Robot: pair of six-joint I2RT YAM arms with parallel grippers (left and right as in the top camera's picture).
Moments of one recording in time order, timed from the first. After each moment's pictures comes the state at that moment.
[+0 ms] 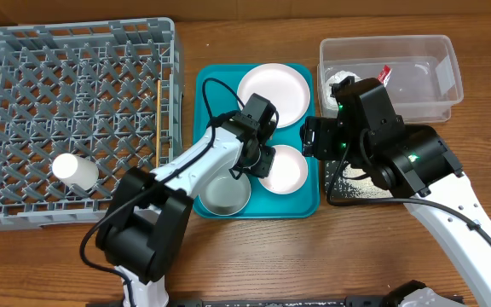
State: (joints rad) left arm -0.55 1.94 1.29 -0.72 0.13 -0.24; right arm 0.48 1.34 1.34 -0.95 0.00 0.49
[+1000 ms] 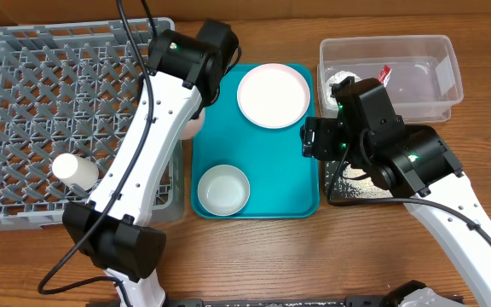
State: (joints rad) left arm -0.39 1.91 2.05 -1.69 -0.77 -0.56; right arm 0.48 1.34 1.34 -0.95 0.00 0.49
